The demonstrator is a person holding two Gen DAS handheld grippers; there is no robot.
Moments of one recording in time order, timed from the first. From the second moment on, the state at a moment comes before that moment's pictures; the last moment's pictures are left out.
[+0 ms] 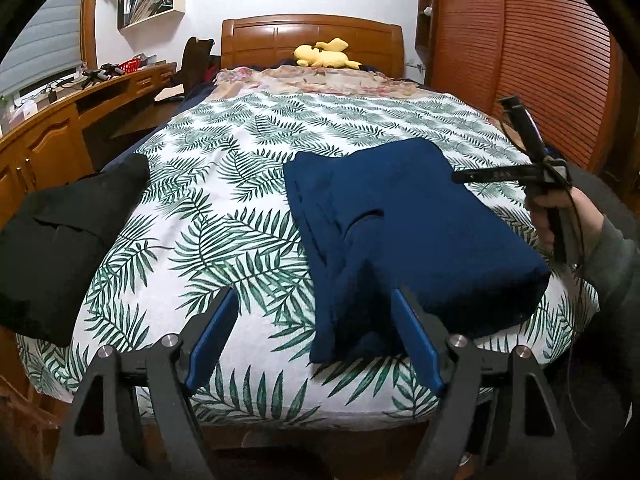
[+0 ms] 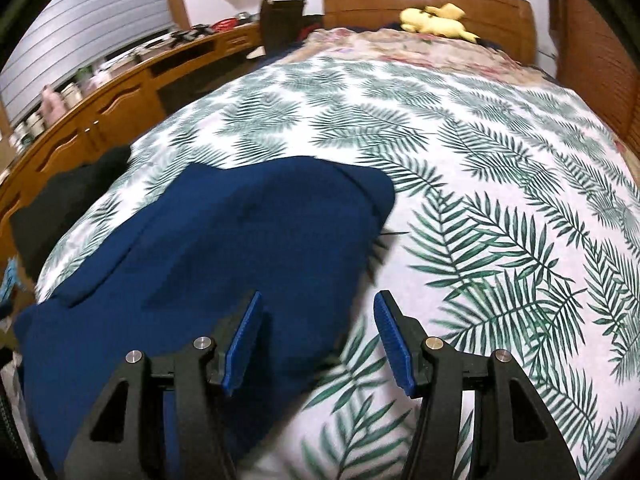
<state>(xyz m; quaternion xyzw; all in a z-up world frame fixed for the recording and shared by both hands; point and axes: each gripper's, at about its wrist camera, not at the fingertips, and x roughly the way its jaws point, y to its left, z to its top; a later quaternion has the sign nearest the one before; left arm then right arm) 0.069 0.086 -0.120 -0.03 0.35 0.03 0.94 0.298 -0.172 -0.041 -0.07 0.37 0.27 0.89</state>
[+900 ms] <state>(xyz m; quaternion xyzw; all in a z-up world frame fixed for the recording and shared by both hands) 0.073 0.069 -0.136 -0.01 0.37 0.02 0.93 0.395 -0.166 -0.076 0.05 0.44 0.33 0.83</state>
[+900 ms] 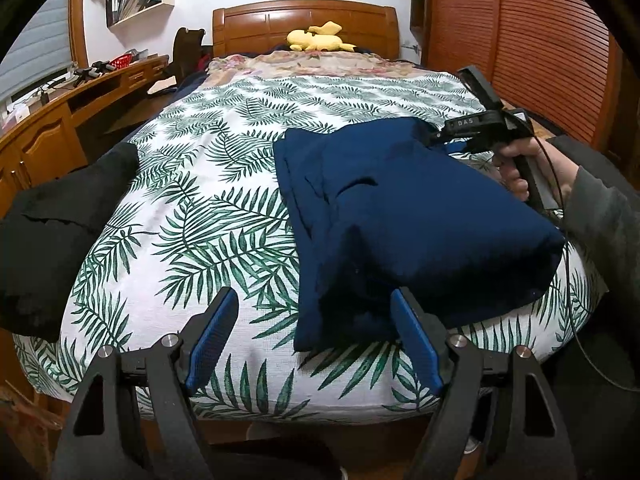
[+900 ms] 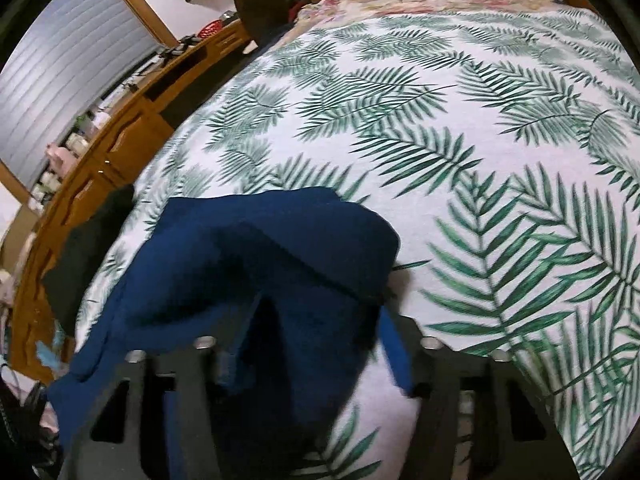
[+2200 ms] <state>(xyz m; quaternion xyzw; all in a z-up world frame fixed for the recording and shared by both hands) 0.080 0.071 -0.158 -0.07 0.40 -0.02 0.91 0.400 -0.158 -0.089 0.05 0.43 0.31 0.85</state>
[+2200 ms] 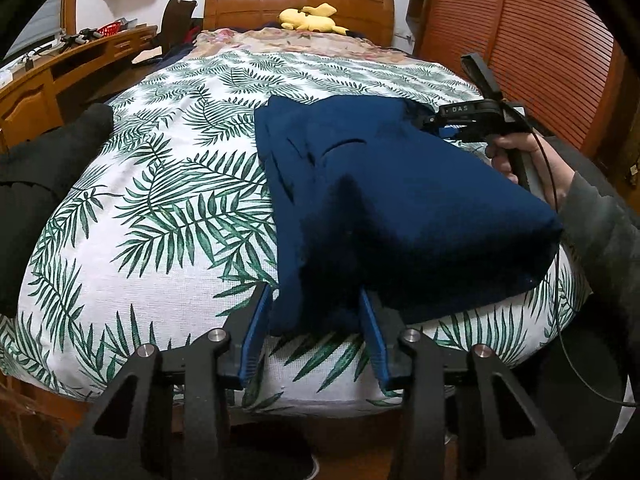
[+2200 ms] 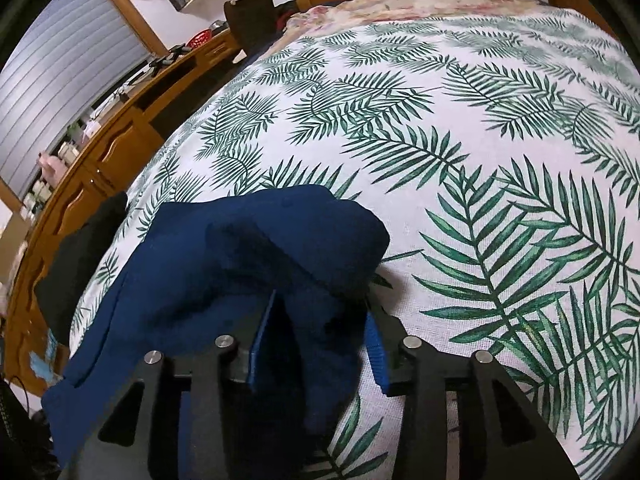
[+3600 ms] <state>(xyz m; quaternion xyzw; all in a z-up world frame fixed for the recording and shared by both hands) 0.008 0.314 -0.054 -0.07 0.24 0.14 0.96 0.296 0.107 0.070 -0.10 0.21 0.44 0.87</state>
